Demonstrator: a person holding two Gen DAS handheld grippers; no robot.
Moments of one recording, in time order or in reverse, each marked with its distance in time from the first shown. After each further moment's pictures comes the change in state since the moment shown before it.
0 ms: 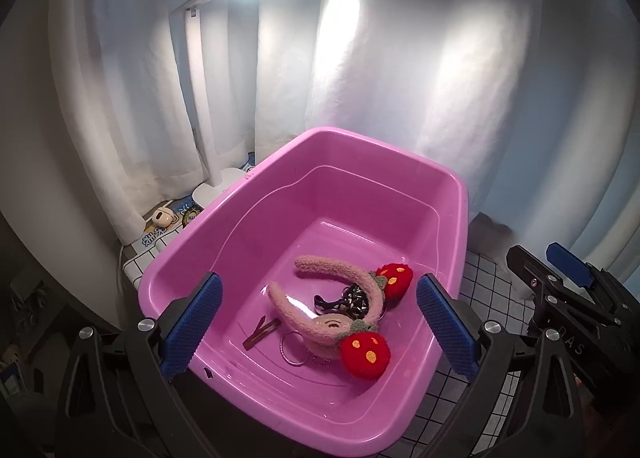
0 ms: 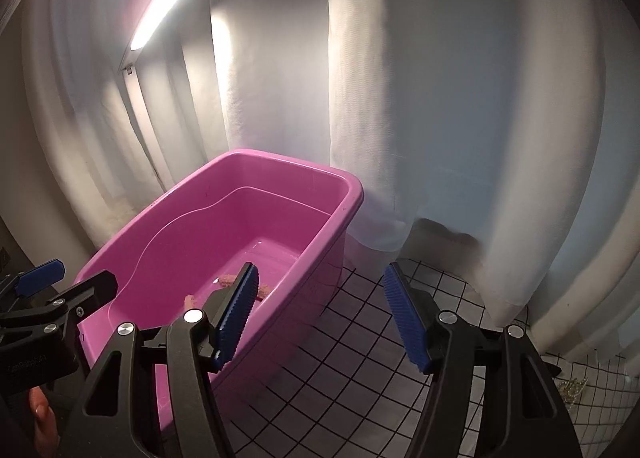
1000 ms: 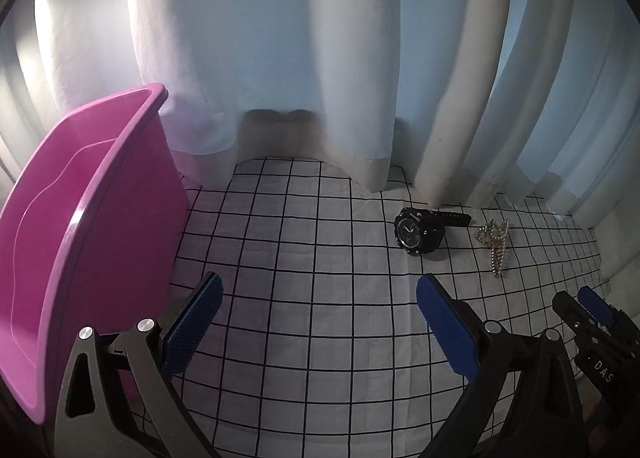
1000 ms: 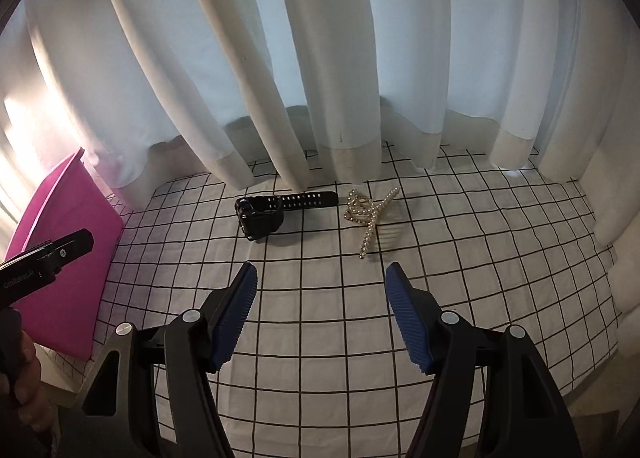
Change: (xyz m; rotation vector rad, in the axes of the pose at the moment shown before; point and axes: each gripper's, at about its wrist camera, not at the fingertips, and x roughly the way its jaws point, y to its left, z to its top) left arm 0.052 -0.239 -0.100 0.414 0.177 -0.332; right arm -0.111 -0.240 -0.202 0.505 0.114 -0.407
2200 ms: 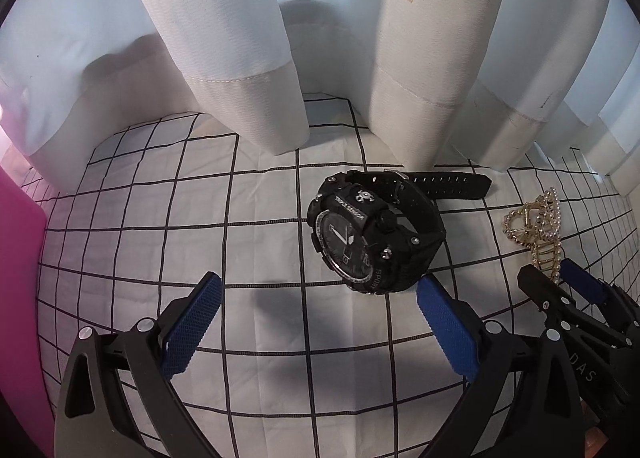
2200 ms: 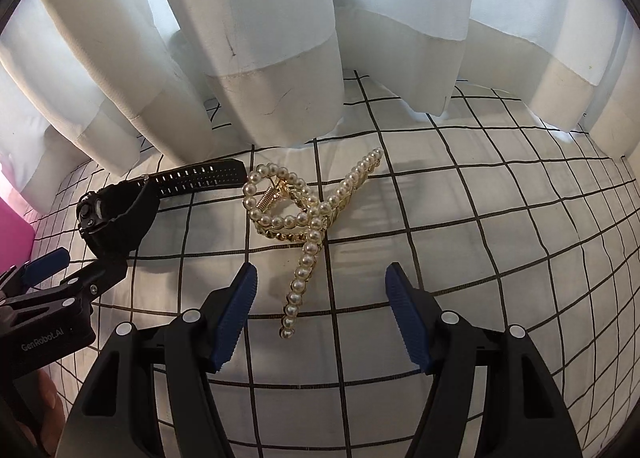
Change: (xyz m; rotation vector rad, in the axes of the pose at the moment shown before) left arm 0.179 -0.092 0.016 0.098 0.171 -0.038; right arm 0.173 -0.042 0.034 0.020 0.146 -0.059
